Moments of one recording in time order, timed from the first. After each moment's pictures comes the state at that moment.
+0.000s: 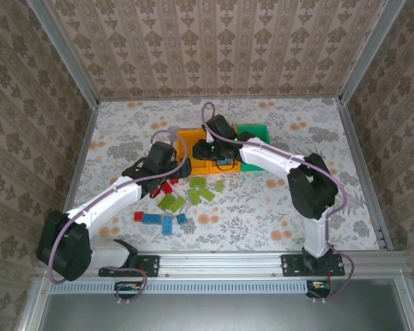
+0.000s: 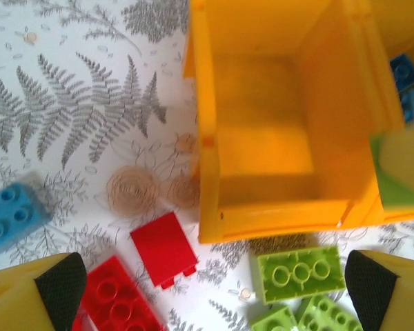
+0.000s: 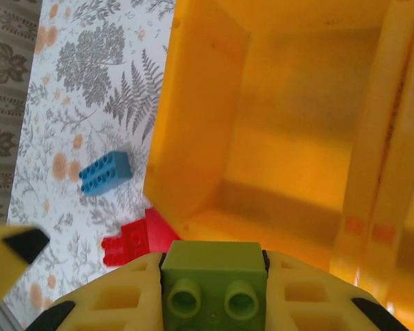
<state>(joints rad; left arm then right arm) -0.60 1.27 0.81 -0.38 -0.19 -0.49 0.65 1.97 1.54 -0.38 -0.23 0.65</state>
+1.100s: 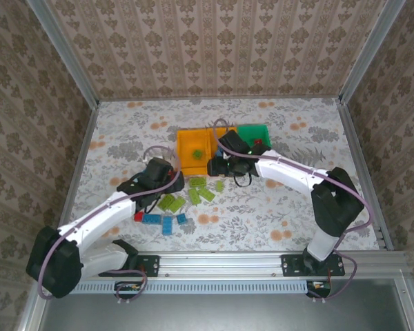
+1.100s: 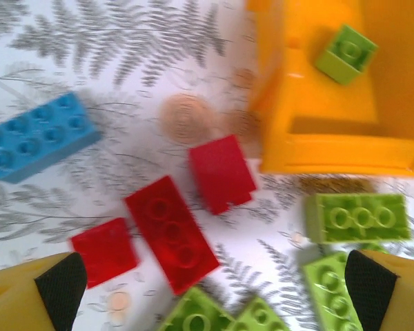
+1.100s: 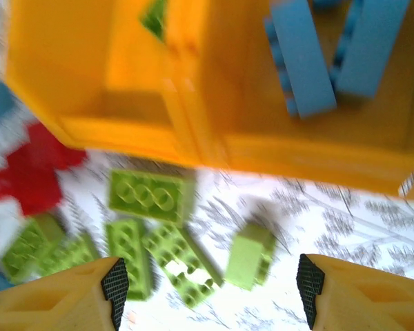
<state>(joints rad) -0.60 1.11 0.65 -0.44 -0.27 -0.59 0.69 1.71 1.24 -0.56 -0.03 0.61</state>
